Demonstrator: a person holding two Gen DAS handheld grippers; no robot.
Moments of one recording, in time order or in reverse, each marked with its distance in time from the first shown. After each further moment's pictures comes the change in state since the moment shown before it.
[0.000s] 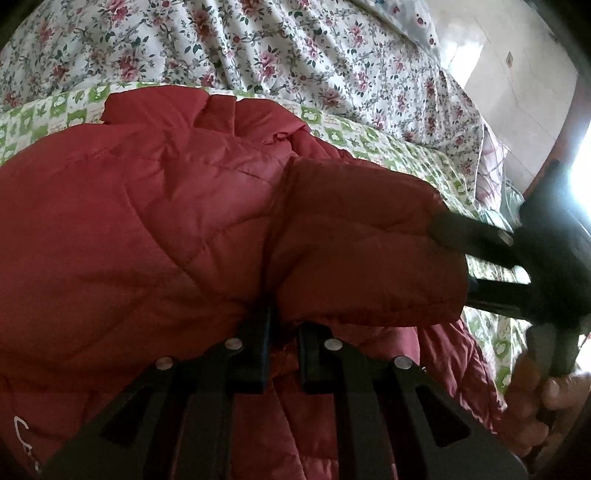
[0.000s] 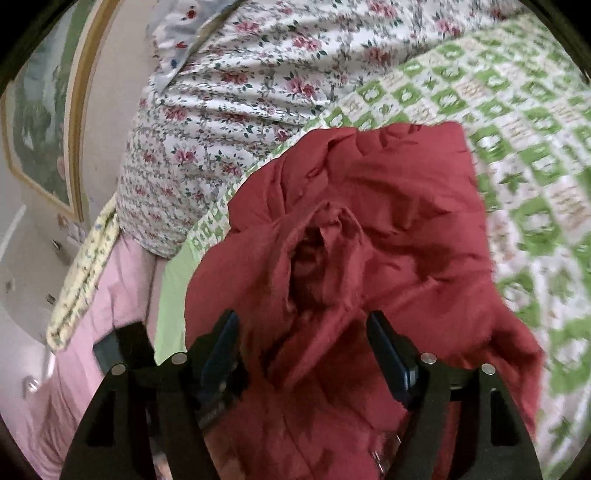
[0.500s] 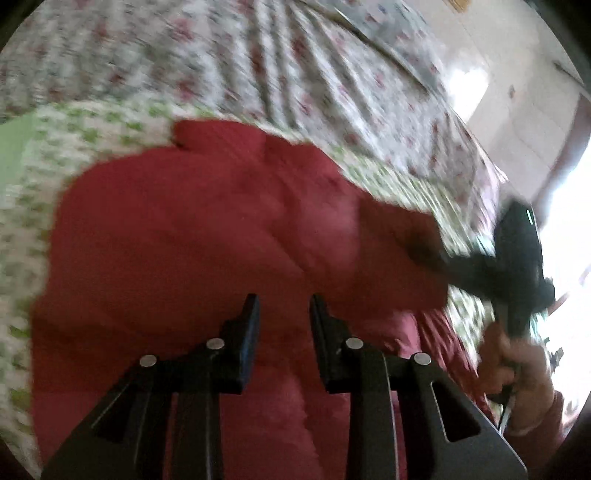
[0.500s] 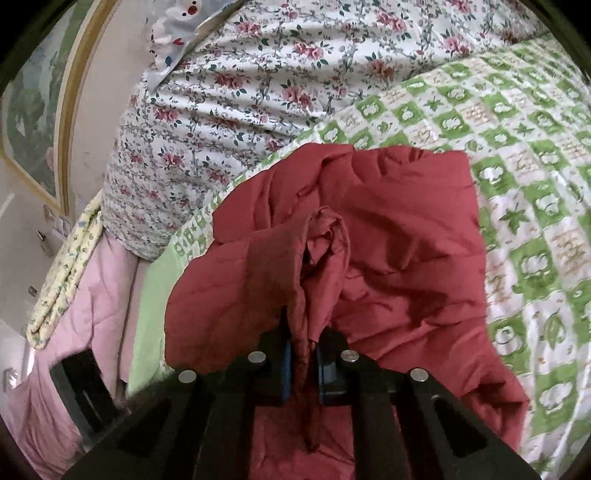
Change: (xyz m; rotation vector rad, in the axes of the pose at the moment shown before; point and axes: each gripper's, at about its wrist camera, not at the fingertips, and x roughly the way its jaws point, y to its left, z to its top) left arm -0.083 0.070 0.007 -0.084 -0.094 0.006; right arm -0.002 0.005 0.015 -0.079 -0.030 -0.092
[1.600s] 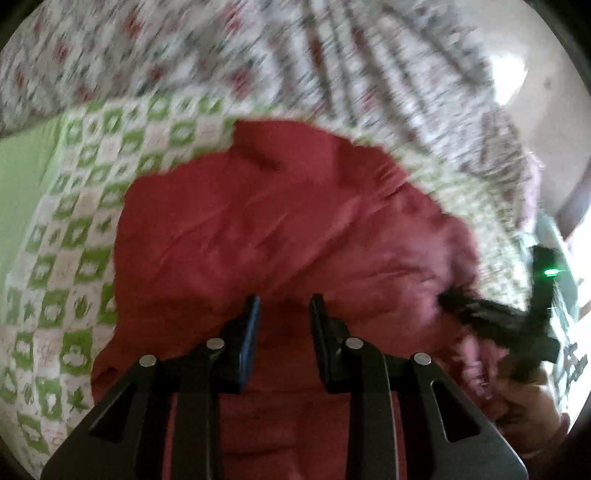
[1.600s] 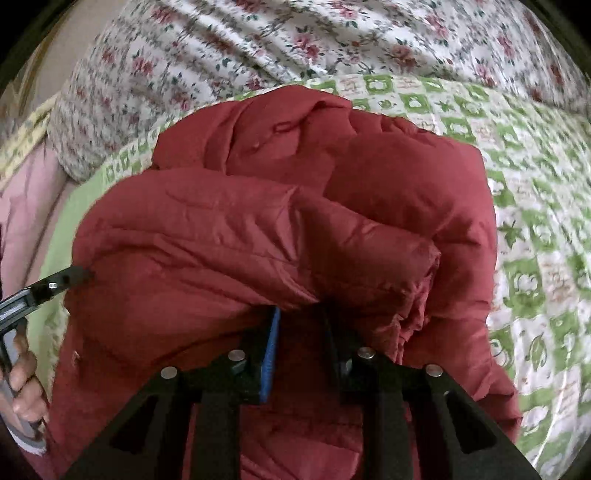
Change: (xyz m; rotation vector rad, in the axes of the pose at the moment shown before) left arm 0.016 0.021 0.028 0.046 0.065 0.128; right arm 0.058 0.018 -0.027 -0.256 0.095 -0.333
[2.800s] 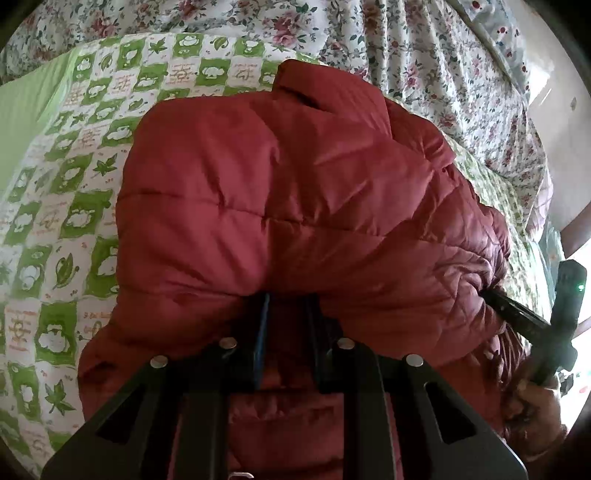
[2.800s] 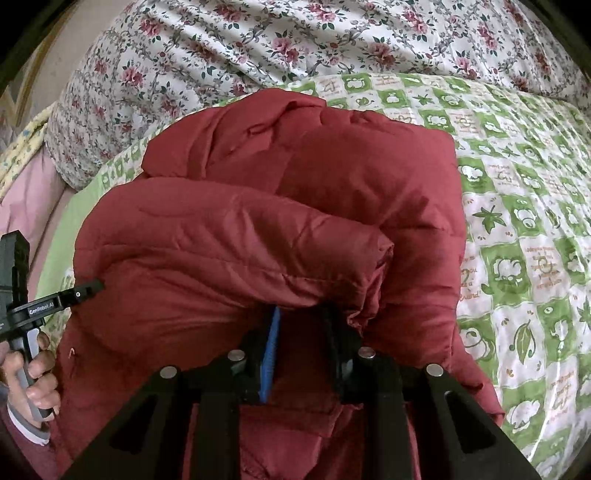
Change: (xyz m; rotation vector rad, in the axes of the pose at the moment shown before) left arm 0.054 0.048 -0.022 -0.118 0.146 0.009; right arm -0.006 -0.018 -0.010 0.016 -0.022 -0.008
